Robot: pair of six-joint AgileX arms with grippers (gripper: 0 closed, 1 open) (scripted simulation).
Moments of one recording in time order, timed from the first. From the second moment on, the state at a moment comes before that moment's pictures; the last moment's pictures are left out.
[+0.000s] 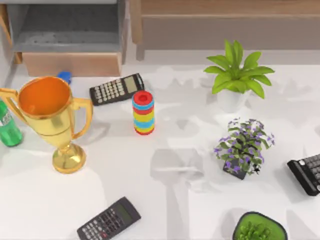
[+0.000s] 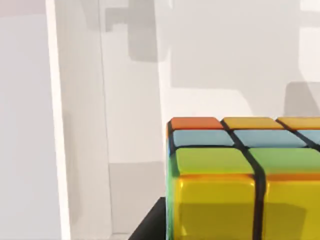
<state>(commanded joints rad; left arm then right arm) 0.38 2.35 2.53 -1.40 0.11 0.46 0.00 0.00 0.00 0.00 0.00 0.00</state>
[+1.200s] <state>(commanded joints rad) 0.19 2.23 2.28 -1.33 0.03 0.46 0.00 0.00 0.00 0.00 0.00 0.00</state>
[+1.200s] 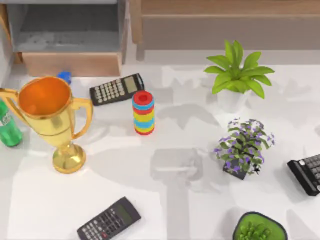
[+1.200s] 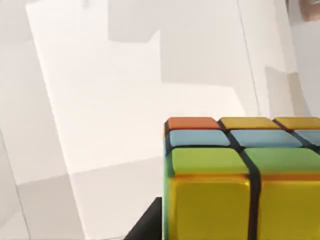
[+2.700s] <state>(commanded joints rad) -0.81 2.34 1.46 1.07 -0.74 0.26 0.00 0.00 0.00 0.00 0.00 0.00</state>
